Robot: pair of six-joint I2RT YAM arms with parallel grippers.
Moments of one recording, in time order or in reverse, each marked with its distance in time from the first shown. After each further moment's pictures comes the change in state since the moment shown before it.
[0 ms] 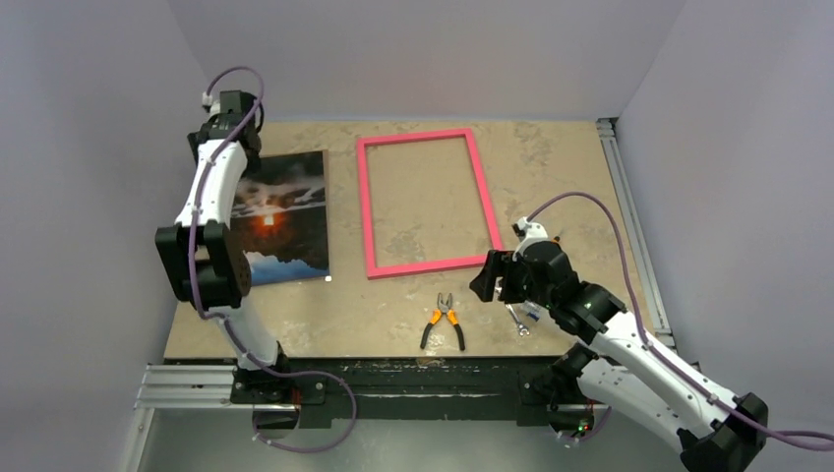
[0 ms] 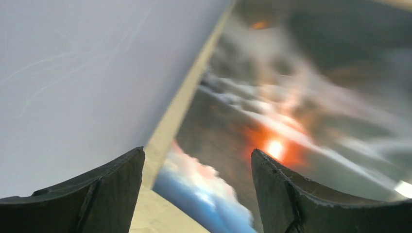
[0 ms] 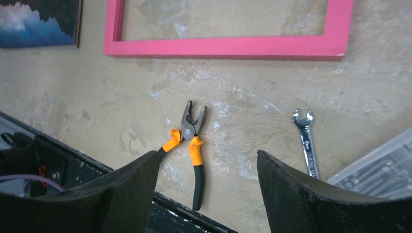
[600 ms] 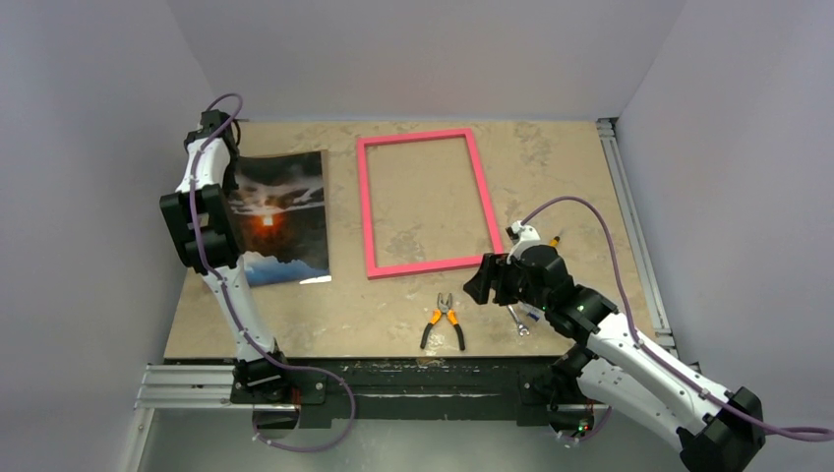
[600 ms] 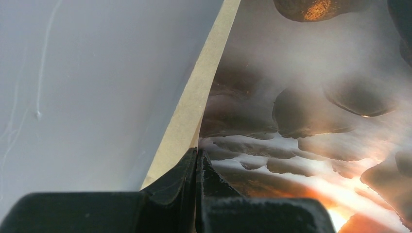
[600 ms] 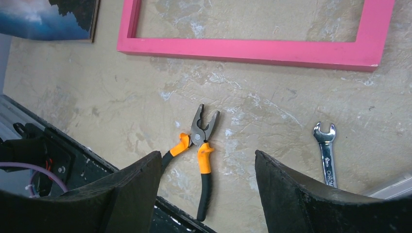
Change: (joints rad) left arm 0.137 0.317 0.183 -0.045 0.138 0.134; right arm 0.000 0.005 -0.056 0.115 -0.048 -0.014
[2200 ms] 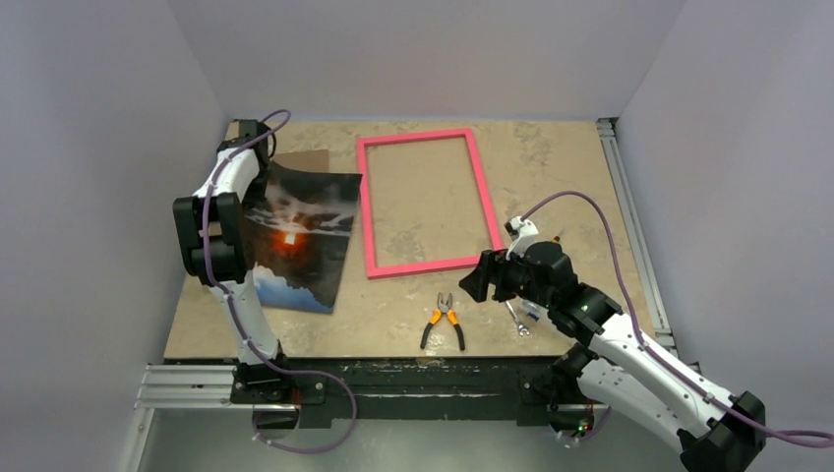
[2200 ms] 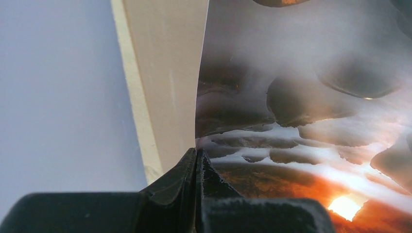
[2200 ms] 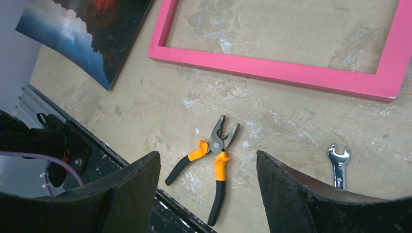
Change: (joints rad) left arm -0.163 -0.185 -0.293 0.091 0.073 0.253; right arm 0.000 -0.016 0.032 0.035 -0.068 -0.050
